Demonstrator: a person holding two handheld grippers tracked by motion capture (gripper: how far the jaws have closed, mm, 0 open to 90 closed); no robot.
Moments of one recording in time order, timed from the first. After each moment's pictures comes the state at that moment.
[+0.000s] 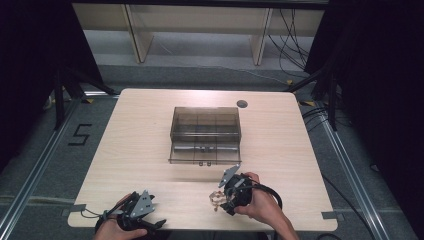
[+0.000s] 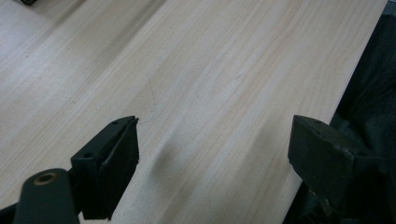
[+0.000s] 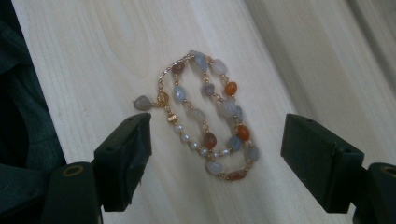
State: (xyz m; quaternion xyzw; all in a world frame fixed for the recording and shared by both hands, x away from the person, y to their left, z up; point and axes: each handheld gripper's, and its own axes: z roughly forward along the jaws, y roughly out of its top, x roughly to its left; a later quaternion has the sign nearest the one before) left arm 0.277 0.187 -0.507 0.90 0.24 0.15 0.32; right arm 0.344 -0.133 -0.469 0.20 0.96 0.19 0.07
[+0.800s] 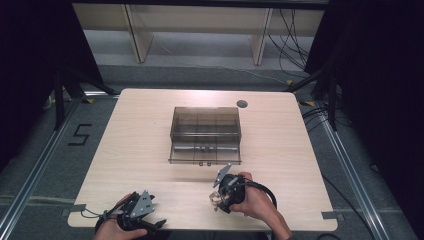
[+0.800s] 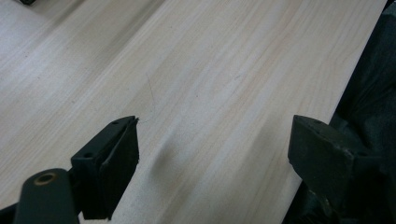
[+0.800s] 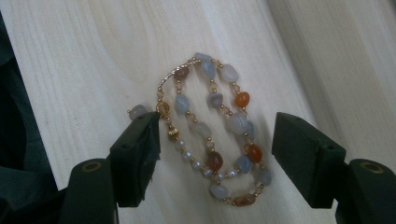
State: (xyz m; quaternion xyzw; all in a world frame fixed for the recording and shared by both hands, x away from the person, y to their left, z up) left arm 0.277 0.187 -0.507 0.90 0.24 0.15 0.32; right arm 0.356 -0.119 -0.481 0.18 0.97 0.16 0.03
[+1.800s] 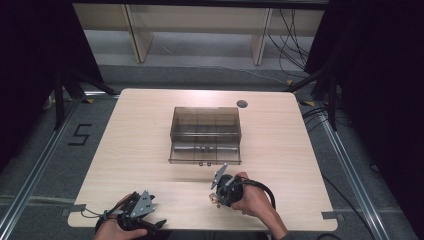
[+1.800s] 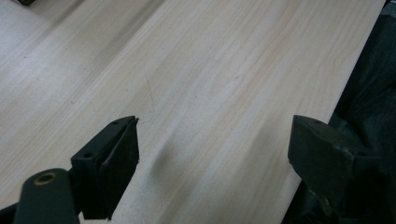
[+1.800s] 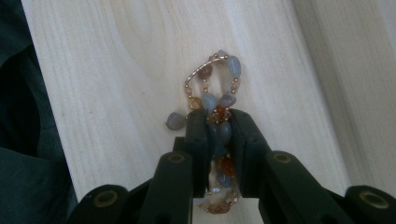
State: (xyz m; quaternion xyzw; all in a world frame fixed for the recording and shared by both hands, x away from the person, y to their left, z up) left arm 0.277 0.186 -0.507 0.90 0.24 0.15 0.32; right arm 0.357 -0.114 -0.480 0.16 0.98 0.14 0.03
